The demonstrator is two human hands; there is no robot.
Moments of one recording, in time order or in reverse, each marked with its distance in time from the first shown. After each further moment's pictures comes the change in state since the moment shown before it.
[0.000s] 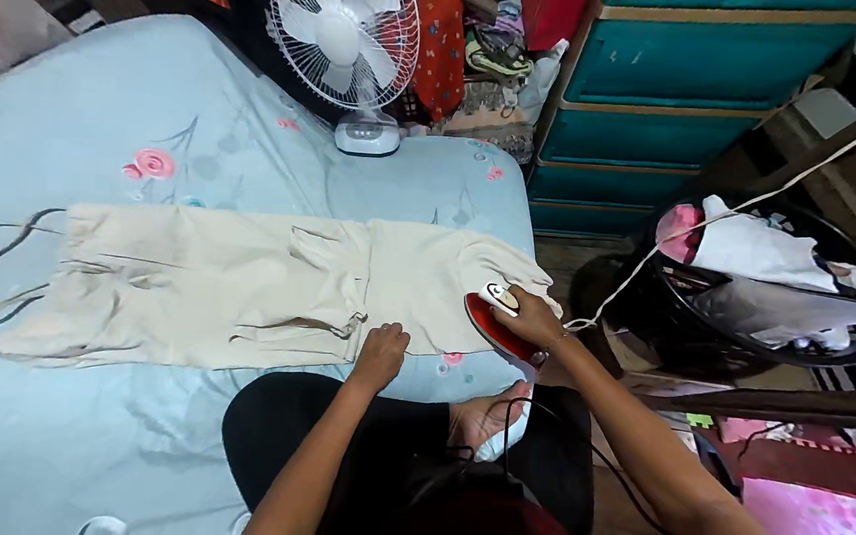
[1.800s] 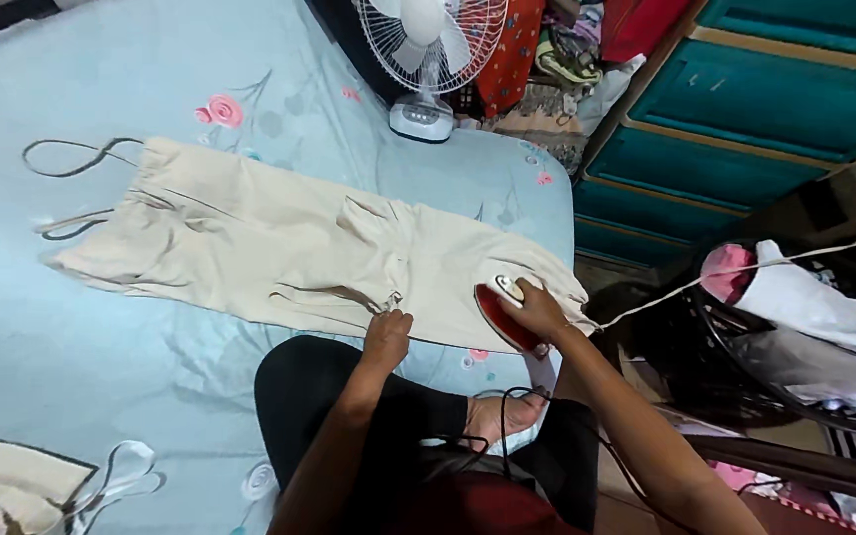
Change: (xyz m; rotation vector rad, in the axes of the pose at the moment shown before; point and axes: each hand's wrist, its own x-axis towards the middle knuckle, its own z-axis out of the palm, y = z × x) left_hand -0.030 -0.015 -0.017 -0.168 0.005 -0.339; right_hand 0.043 -0.038 0.024 -0.132 -0.102 -0.027
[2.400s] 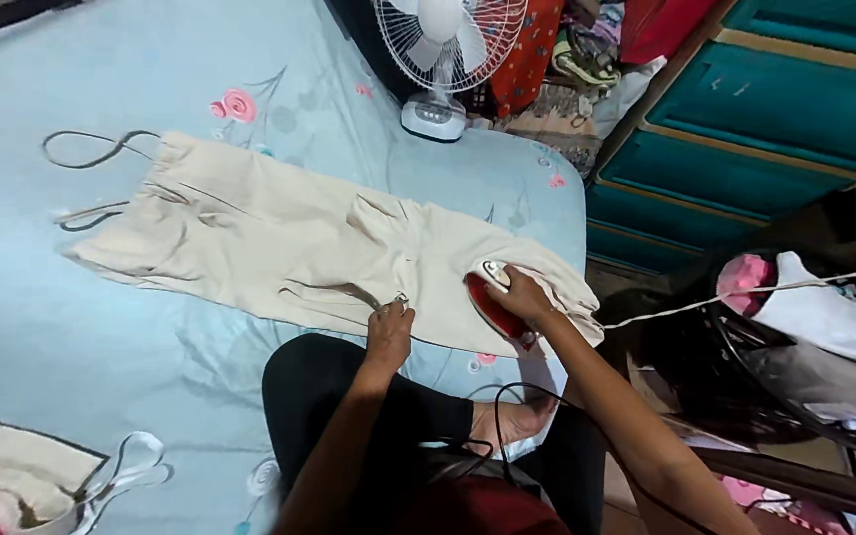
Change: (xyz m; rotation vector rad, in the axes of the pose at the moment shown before) left_hand 0.004 -0.007 -0.001 -0.029 0.055 -0.088; right_hand 0.032 -0.041 0.000 0.024 -0.038 -0.016
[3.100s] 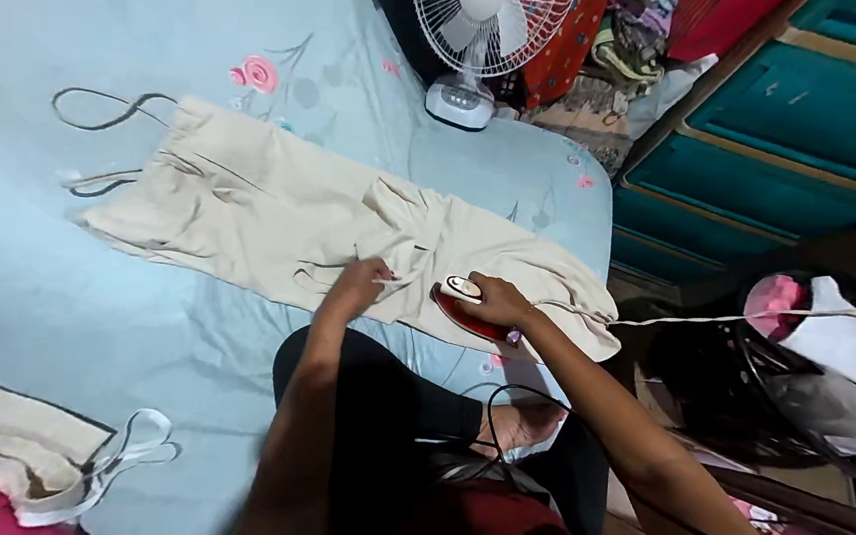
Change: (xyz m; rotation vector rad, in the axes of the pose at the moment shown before) left_hand 0.014 -0.069 -0.089 -0.340 0.040 -0.037; right_hand 0.012 -0.062 0.028 -0.134 -0.232 -0.302
